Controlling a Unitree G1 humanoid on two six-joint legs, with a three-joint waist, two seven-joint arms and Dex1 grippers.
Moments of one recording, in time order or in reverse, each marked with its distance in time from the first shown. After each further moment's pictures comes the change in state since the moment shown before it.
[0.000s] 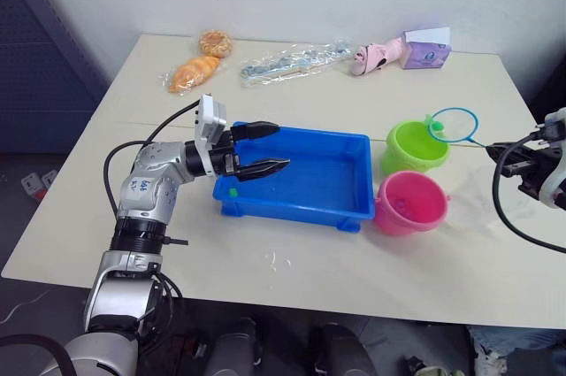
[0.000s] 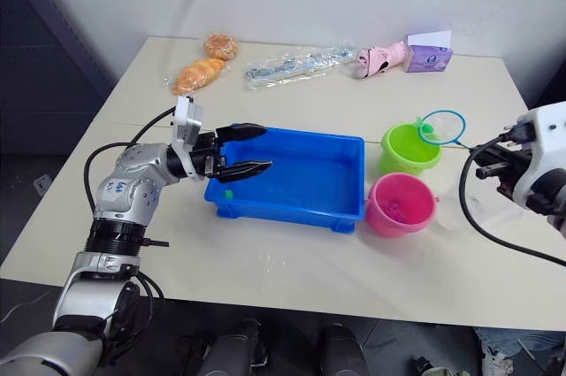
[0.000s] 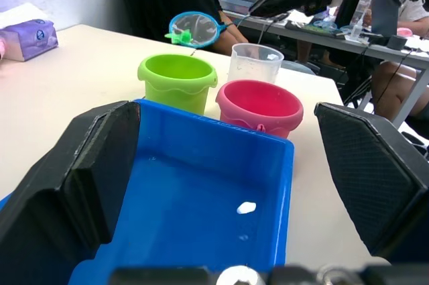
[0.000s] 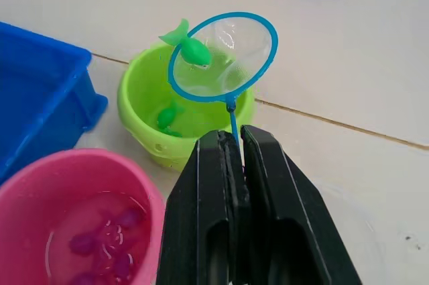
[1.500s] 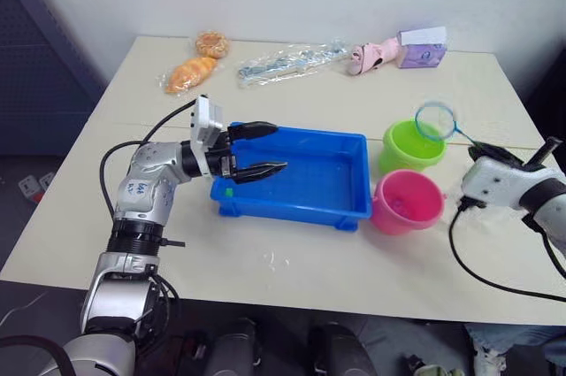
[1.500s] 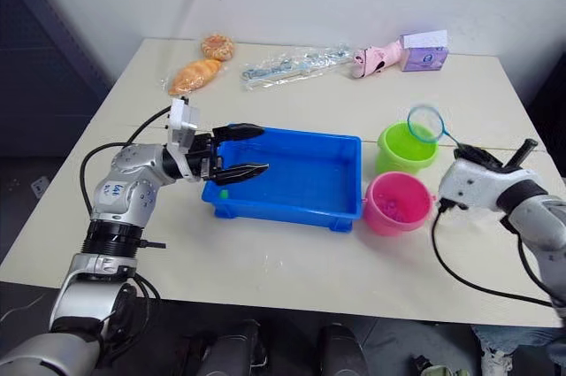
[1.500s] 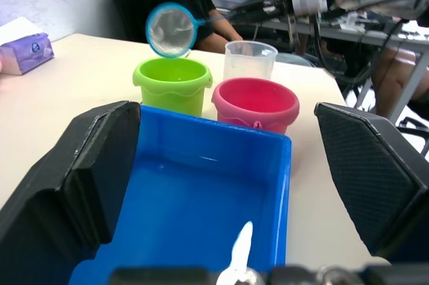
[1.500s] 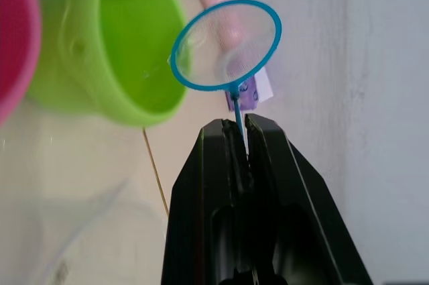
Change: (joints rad) left arm 0.016 0.060 0.022 0.006 -0.005 -0.087 -0.066; right arm 0.066 -0.010 0.270 0.192 -0.572 -0.991 -0.019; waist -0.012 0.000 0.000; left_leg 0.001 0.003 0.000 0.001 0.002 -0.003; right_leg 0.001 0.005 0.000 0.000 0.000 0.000
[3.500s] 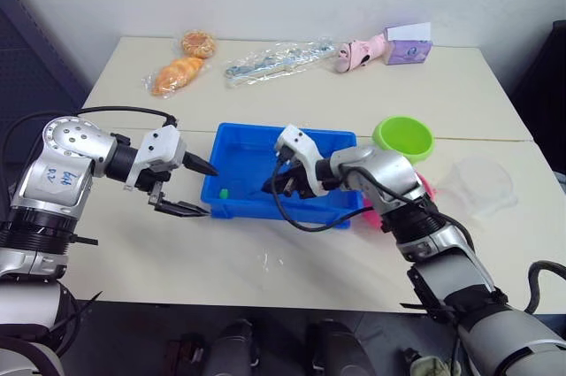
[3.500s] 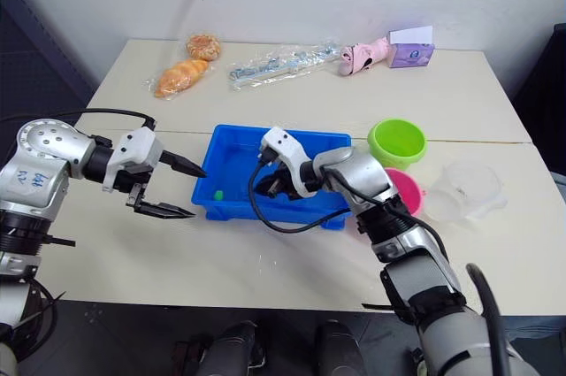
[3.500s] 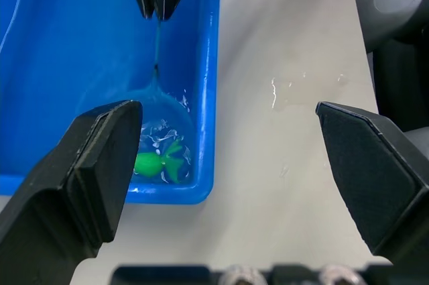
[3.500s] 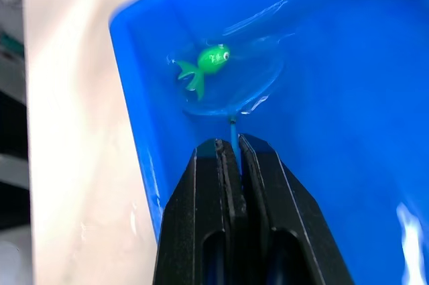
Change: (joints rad) left arm -0.003 0.454 -0.184 -0.037 0.203 -0.038 -0.262; right arm -0.796 0.650 0.547 0.383 0.395 0.994 0.407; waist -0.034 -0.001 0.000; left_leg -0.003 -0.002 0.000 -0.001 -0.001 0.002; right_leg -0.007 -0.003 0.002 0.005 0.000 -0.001
